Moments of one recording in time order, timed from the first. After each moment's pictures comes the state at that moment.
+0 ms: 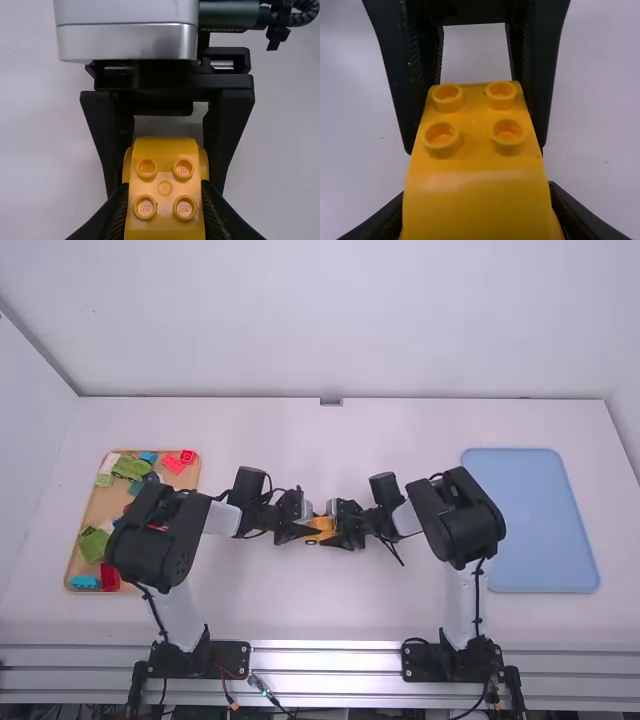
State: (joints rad) left arm -0.22 1.88 0.69 0.23 1.01 0.92; right arm 0.38 2.15 0.78 0.39 -1.03 -0.89
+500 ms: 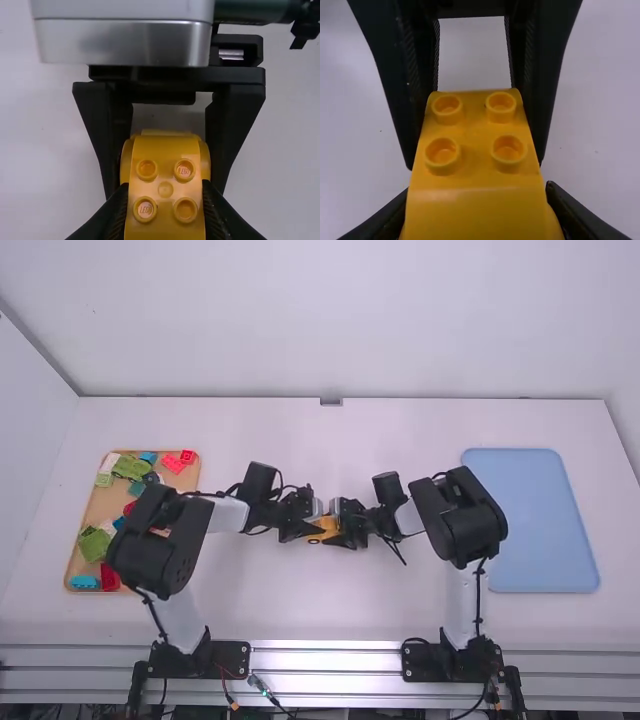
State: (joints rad) left arm -0.28 1.86 0.76 0.08 0.88 0.93; right arm 0.36 2.15 0.78 0.38 -1.04 -0.90
